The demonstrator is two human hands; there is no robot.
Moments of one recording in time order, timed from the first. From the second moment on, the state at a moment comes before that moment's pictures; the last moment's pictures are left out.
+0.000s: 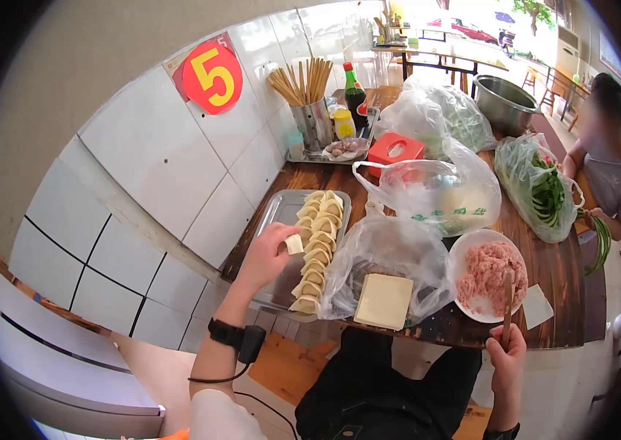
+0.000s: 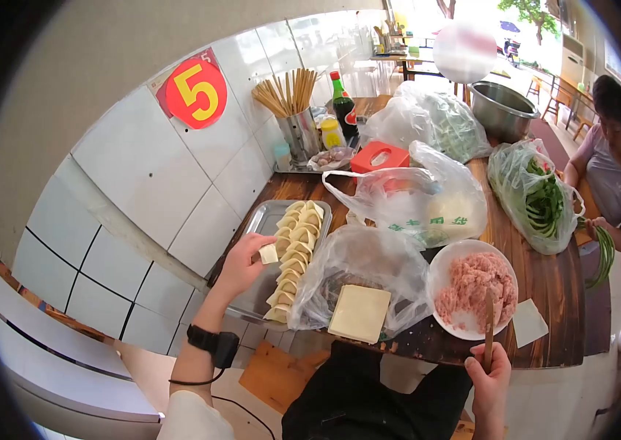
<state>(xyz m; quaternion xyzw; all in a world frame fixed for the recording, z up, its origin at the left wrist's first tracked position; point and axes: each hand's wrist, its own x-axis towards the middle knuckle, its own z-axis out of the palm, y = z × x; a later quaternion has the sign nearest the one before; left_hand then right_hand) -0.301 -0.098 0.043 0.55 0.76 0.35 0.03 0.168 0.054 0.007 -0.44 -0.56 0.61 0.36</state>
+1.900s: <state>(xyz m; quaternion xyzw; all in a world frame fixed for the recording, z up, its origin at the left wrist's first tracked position) -0.160 -0.041 0.009 0.57 0.69 0.38 0.22 0.186 0.101 0.071 -0.37 -0.89 -0.06 0.25</state>
